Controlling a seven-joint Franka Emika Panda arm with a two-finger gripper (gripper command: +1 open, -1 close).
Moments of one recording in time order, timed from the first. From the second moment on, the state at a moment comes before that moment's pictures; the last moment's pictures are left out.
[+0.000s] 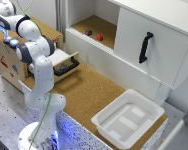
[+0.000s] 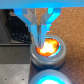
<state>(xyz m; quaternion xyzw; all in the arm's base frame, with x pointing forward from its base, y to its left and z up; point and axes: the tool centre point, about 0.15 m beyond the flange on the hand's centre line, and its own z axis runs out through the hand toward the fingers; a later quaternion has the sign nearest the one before) 0.142 0.604 0.462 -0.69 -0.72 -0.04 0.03</state>
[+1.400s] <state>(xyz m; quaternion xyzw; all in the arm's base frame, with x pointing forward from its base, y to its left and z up) 0.151 0.601 0.459 -0.69 -0.73 -0.04 -0.01</state>
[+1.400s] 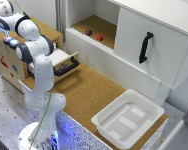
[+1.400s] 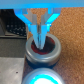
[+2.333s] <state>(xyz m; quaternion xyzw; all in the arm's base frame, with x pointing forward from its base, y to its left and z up) 0.137 0.602 0.543 -0.68 -0.73 -0.11 -0.04</state>
